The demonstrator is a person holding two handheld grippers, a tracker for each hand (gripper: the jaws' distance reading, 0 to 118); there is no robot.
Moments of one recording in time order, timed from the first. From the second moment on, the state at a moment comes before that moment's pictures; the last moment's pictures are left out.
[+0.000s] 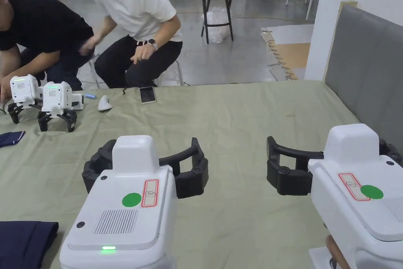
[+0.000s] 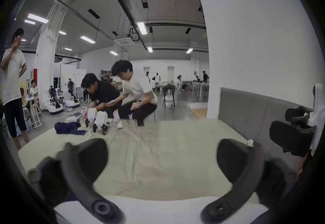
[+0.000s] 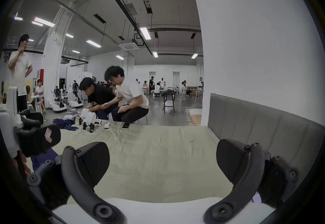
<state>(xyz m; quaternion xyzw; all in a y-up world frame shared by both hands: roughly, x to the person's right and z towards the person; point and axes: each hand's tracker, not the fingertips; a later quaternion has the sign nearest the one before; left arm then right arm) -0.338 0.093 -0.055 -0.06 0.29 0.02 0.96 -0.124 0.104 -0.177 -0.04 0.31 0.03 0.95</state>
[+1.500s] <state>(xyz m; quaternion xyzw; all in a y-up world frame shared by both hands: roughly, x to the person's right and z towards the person) -0.347 0.116 -0.032 -0.03 0.30 0.02 0.95 -0.136 0.117 -0.166 -0.06 0.30 0.01 0.95</state>
